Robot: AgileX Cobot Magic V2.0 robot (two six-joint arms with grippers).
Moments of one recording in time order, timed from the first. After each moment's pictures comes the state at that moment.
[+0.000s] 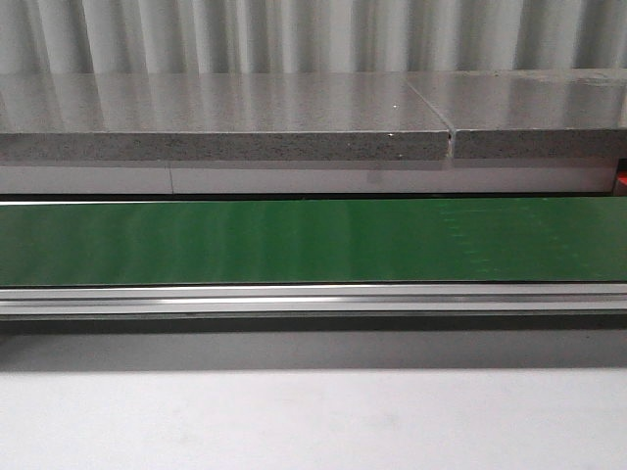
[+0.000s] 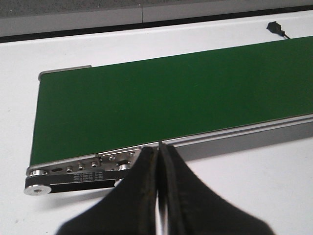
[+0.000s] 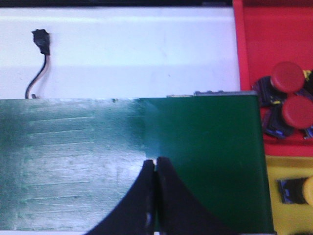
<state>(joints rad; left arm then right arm) -0.16 0.47 -0.50 -0.17 0.64 0.12 -0.03 1.28 -1.17 0.03 0.82 0.07</state>
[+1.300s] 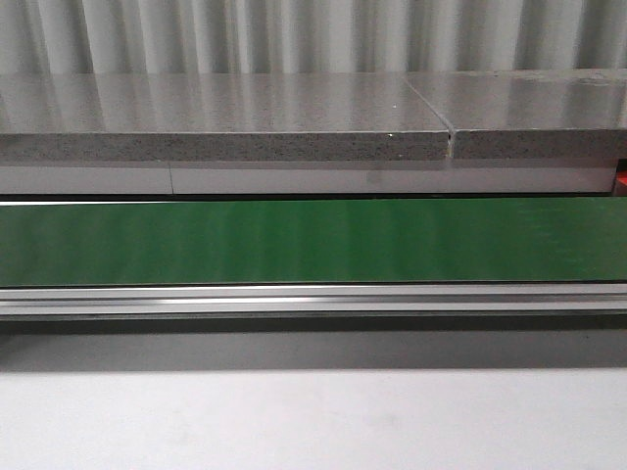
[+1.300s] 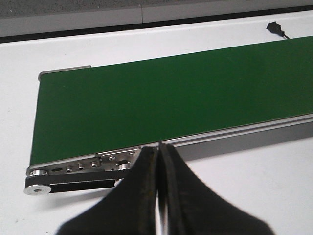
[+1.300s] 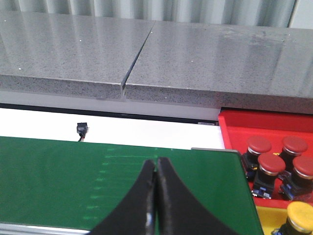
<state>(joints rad) -0.16 0.47 -0.50 -0.17 0.64 0.12 0.02 0.32 -0.26 -0.03 0.14 0.06</state>
